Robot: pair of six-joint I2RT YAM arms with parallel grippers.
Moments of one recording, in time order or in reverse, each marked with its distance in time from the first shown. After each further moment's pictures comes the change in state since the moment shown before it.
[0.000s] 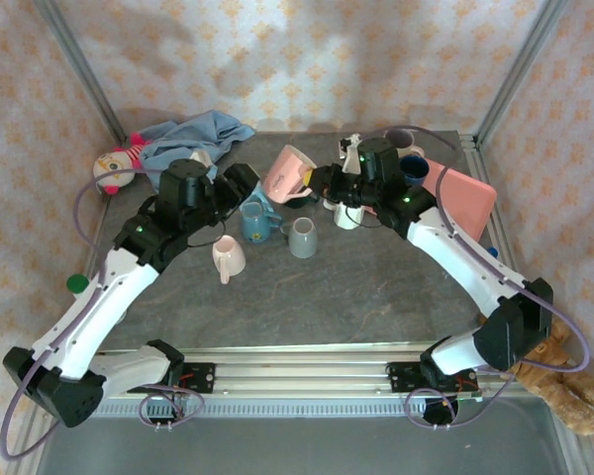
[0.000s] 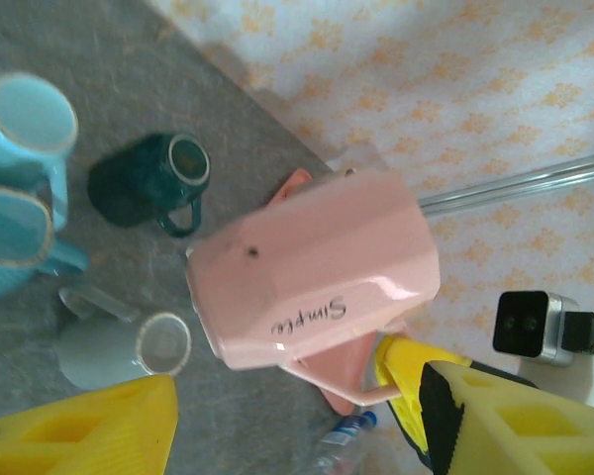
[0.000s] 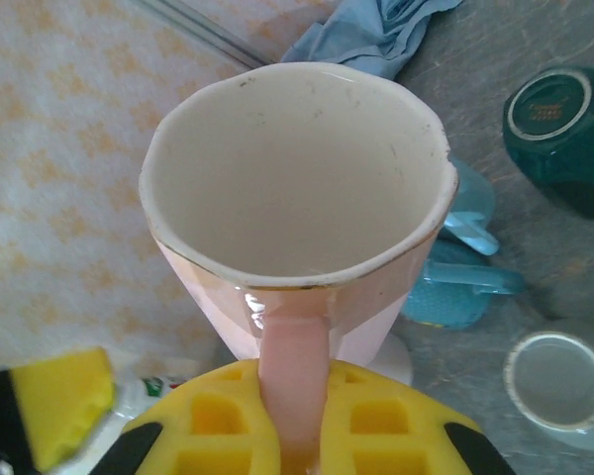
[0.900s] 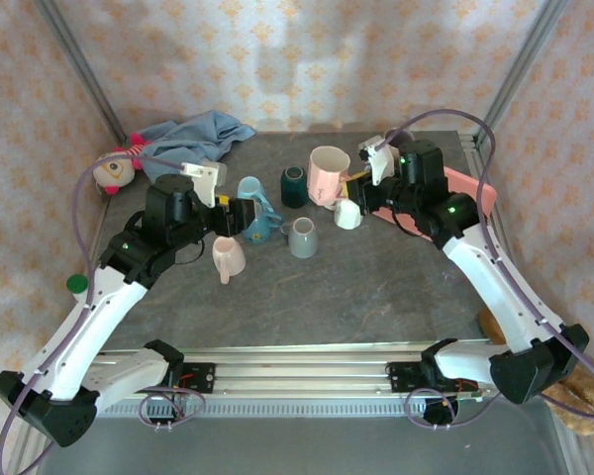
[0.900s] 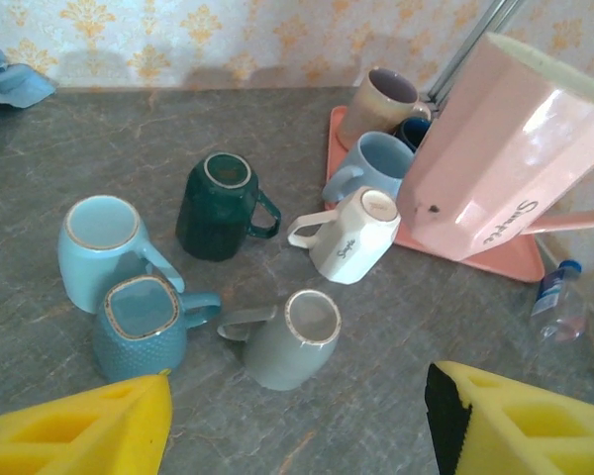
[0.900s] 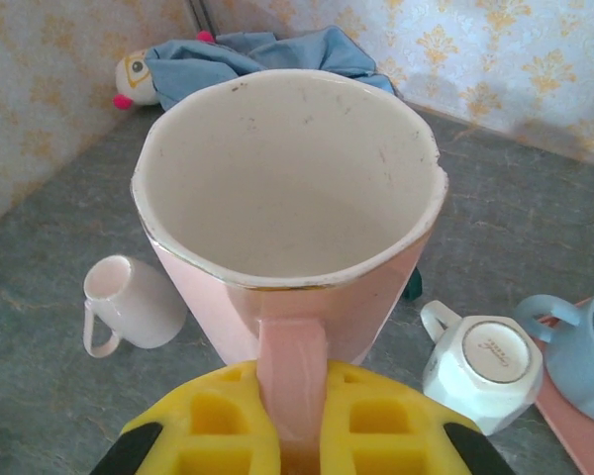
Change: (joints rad) left arm 0.018 -0.105 -0.107 -0.046 0.076 0.737; right arm -0.117 -0.186 0.003 -0.250 0.061 -0.772
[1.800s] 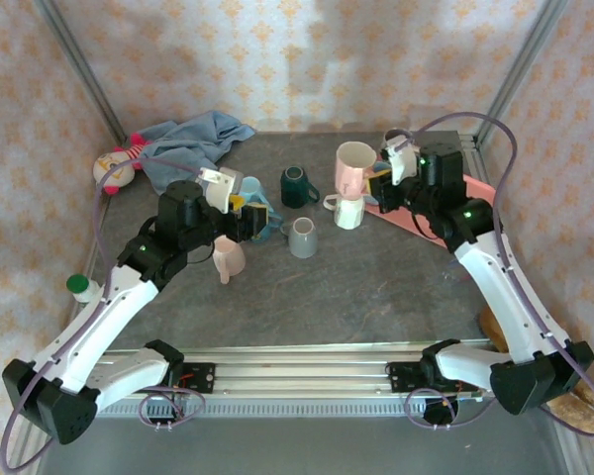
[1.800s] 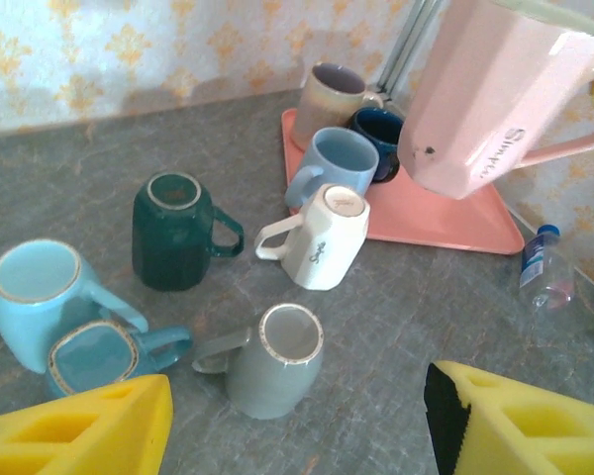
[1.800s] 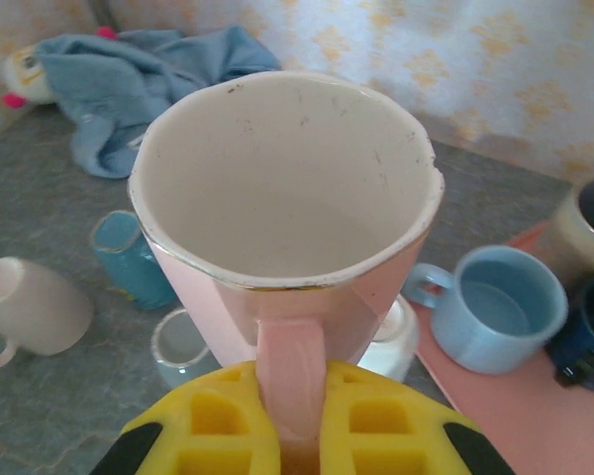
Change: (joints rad) left arm -0.018 0.005 -0.144 0.232 0.100 0.115; right arm -0.136 -0.060 -0.045 -0.019 0.085 -0.042
